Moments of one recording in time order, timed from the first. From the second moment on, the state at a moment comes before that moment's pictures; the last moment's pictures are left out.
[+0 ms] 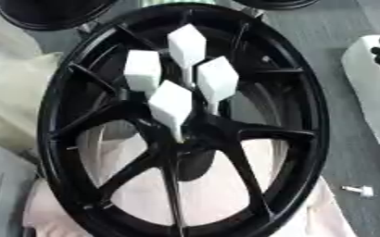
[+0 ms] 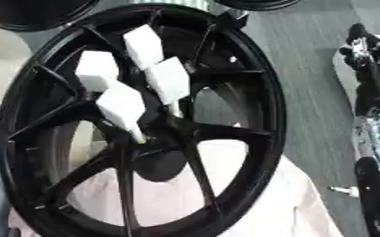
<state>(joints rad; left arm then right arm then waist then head) -1.19 0.92 -0.29 -1.57 0.11 -0.05 -0.69 -0.48 -0.36 -0.25 -1.48 -0.21 -0.05 -0.19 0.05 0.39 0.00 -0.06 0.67</state>
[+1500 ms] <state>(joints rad) -1.22 0.88 -0.50 -1.70 -0.01 0.25 -0.74 -0.48 -0.37 -0.24 -1.48 -0.20 -0.05 -0.19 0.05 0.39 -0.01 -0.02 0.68</state>
